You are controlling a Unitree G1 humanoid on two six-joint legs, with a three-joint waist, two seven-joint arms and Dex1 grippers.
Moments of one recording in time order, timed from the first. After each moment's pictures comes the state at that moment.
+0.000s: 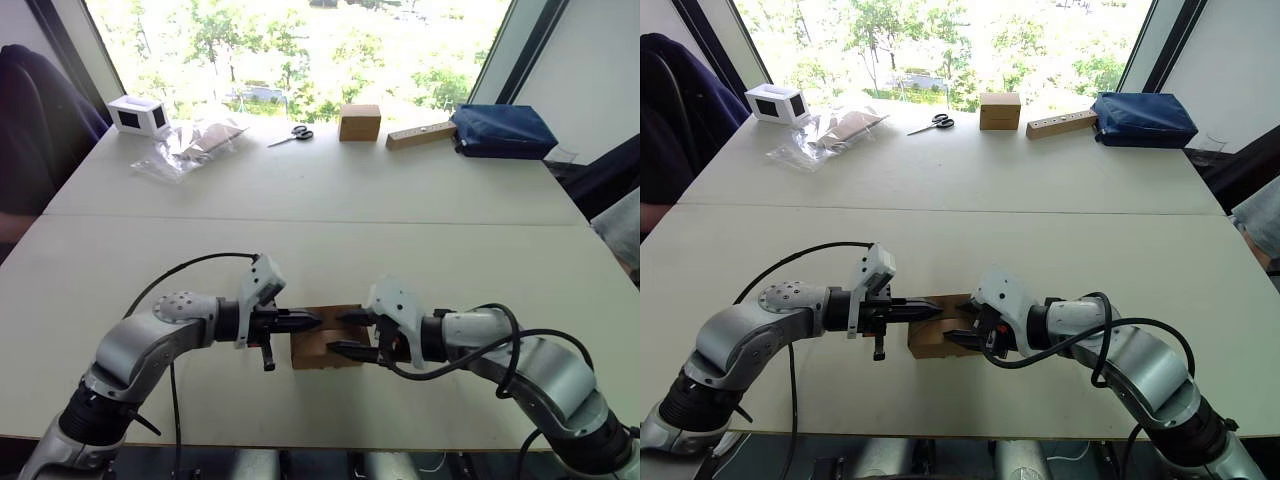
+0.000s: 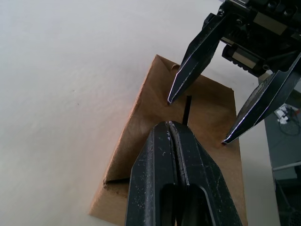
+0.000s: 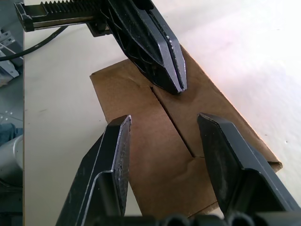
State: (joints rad) left arm -0.30 0.65 -0.18 -0.41 -0.64 0.82 -0.86; right arm -0.27 -0.67 0.25 -0.70 0.52 0.95 0.67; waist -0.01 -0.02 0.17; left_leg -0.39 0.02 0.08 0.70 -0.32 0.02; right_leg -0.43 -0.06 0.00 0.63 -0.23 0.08
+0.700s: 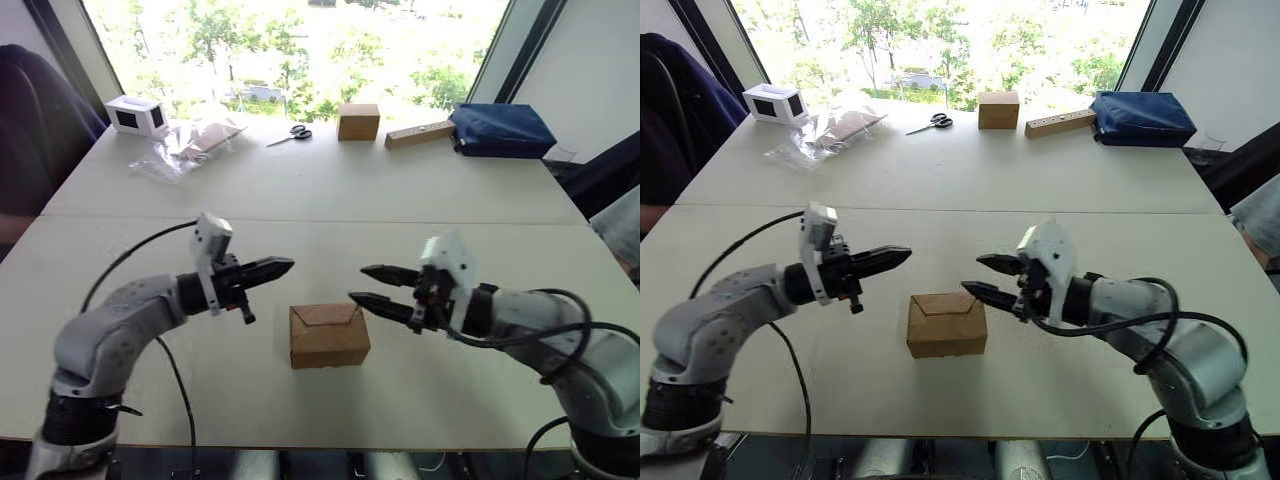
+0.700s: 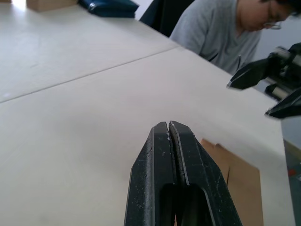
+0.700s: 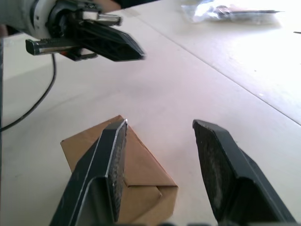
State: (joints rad) left arm -0.23 0.68 0.21 -0.43 -0.88 0.91 -0.75; right arm -0.15 -0.69 -0.21 -0.79 0.85 1.01 0.61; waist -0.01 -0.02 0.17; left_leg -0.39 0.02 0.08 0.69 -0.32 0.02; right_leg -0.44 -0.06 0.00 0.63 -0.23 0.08
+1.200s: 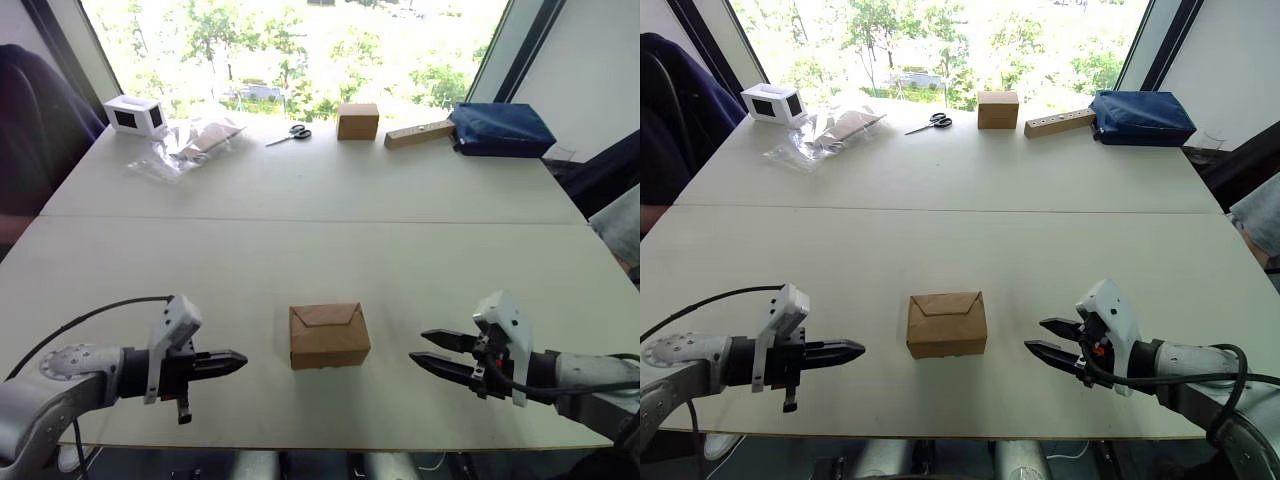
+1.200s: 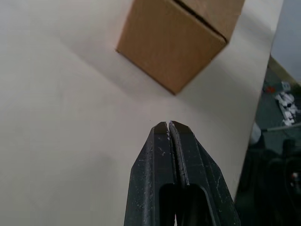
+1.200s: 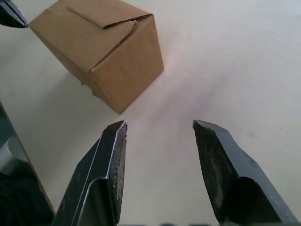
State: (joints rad) left arm 0.21 0.92 0.22 -0.54 -0.78 0.81 -0.98; right arm 0.26 -0.85 -0.34 -0.77 0.81 0.93 0.70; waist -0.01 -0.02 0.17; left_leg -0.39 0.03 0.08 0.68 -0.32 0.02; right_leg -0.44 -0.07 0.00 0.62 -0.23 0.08
